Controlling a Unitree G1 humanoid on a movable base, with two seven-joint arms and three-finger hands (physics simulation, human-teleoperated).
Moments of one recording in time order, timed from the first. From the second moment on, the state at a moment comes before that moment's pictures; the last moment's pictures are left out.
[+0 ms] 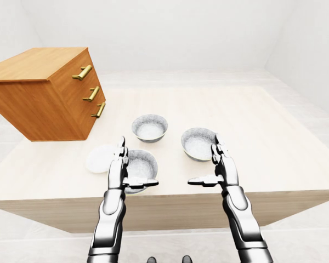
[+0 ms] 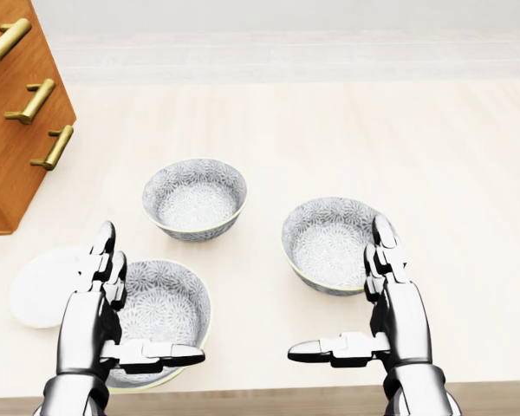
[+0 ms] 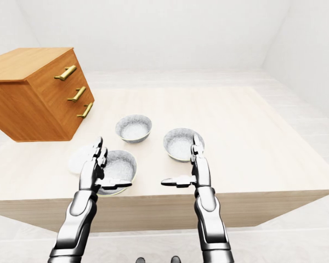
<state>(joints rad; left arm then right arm) -0.01 0.01 0.02 0.00 0.00 0.01 0.00 0.00 -0.01 -0.01 0.01 0.01 -0.01 0.01</state>
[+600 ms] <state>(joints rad) 0.06 0.01 0.01 -0.35 0.04 0.09 -0.03 0.11 -0.03 -0.08 -0.30 0.08 0.09 0.07</state>
